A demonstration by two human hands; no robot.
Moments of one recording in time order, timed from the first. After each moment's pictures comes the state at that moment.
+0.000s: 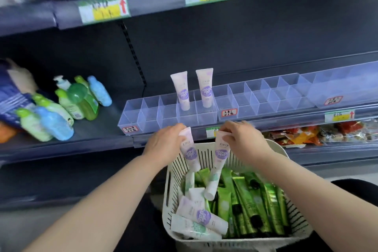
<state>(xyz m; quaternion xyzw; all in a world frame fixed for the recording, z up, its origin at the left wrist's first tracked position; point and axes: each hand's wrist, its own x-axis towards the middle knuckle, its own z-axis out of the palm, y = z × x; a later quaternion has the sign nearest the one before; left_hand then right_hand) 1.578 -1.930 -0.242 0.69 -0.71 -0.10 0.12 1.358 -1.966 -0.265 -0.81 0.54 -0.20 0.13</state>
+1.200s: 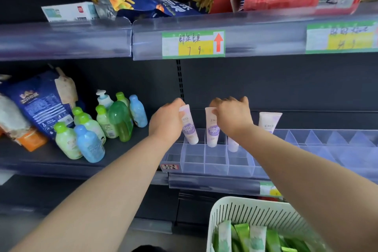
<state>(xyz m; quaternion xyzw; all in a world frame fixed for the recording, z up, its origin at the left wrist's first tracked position) 1.722 -2.048 -0.177 0.78 -0.58 0.01 0.25 1.559 -2.125 -0.186 -0.84 0.50 -0.17 -0.11</state>
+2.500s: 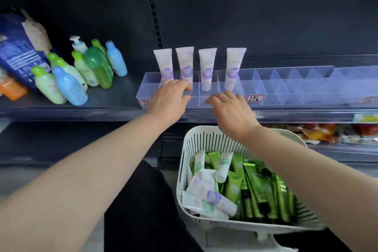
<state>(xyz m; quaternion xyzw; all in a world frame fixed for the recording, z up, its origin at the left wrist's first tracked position) 1.631 -1.952 -0.226 0.68 -0.69 0.00 0.24 1.445 -1.985 -0.264 -0.89 0.41 -0.17 -0.07</state>
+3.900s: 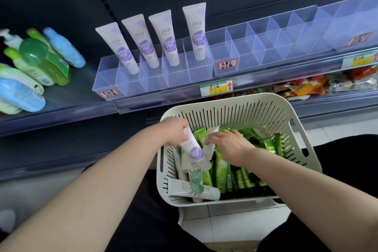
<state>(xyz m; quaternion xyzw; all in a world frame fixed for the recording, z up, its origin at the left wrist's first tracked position) 1.563 -1.950 -0.312 0.64 -0.70 -0.26 -0.18 1.372 -1.939 -0.397 -0.86 0.45 0.09 0.22</state>
